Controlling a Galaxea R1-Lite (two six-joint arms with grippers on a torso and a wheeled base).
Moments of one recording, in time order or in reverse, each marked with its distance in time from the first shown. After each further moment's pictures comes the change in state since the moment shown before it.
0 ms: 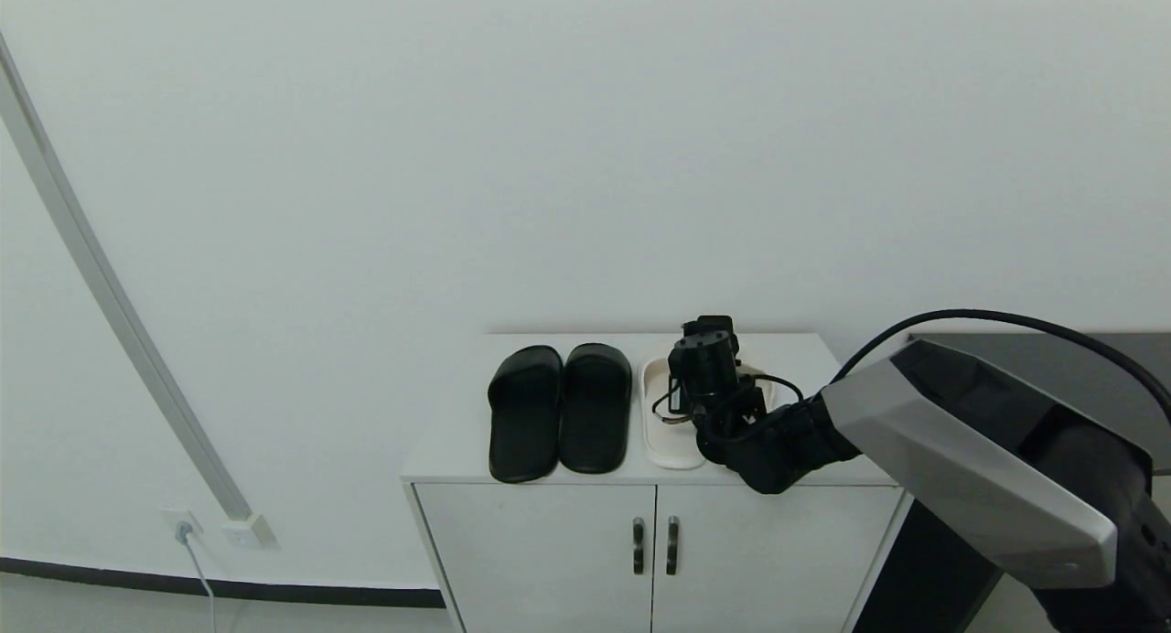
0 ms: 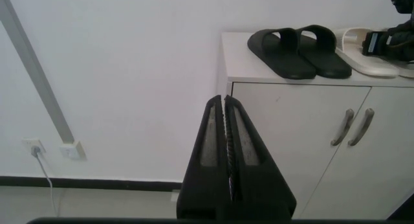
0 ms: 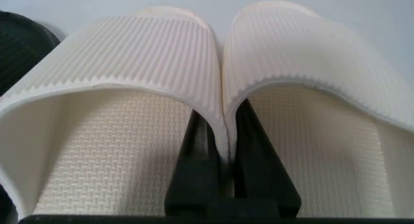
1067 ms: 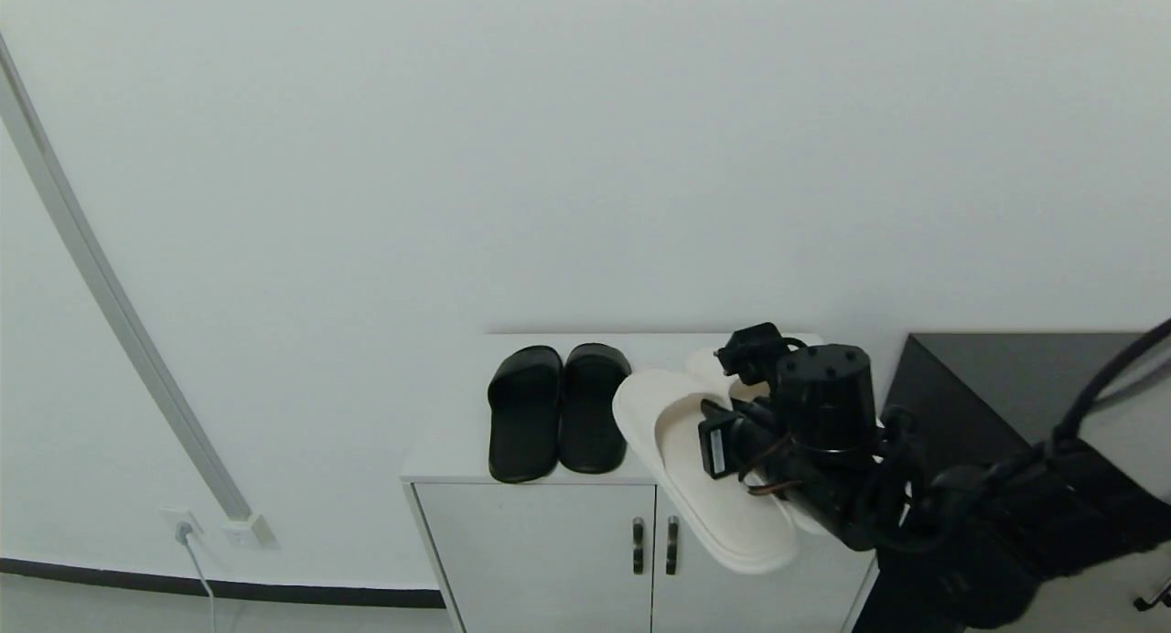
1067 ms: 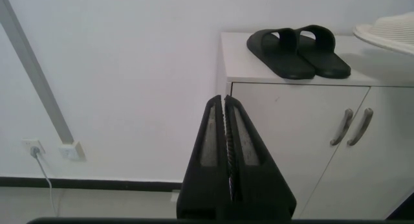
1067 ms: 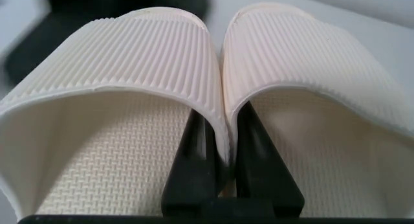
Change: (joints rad) left arm 0.000 0.000 0.000 -0.001 0.000 0.000; right arm 0.121 -0.534 0.748 -0.292 0.326 -0.175
